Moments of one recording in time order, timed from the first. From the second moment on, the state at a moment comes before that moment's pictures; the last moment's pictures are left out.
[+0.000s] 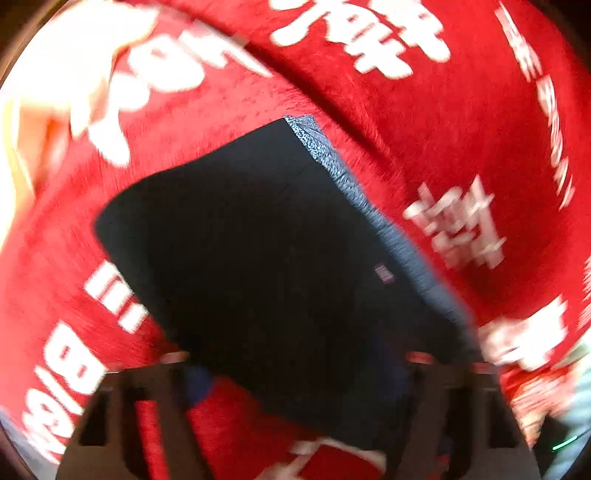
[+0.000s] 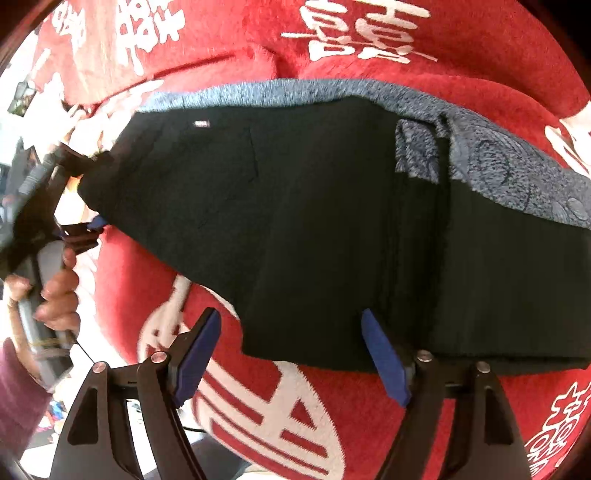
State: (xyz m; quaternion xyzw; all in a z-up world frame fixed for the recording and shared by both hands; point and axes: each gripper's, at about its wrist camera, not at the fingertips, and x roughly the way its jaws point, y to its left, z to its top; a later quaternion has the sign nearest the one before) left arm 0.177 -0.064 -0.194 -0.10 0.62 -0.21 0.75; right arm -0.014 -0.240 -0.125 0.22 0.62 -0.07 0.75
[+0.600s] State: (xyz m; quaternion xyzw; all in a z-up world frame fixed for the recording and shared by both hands) left arm 0.107 -0.144 -0.157 0.29 0.40 -0.27 0.83; right arm 0.199 -0.179 -0.068 0.24 0.68 0.19 0.66
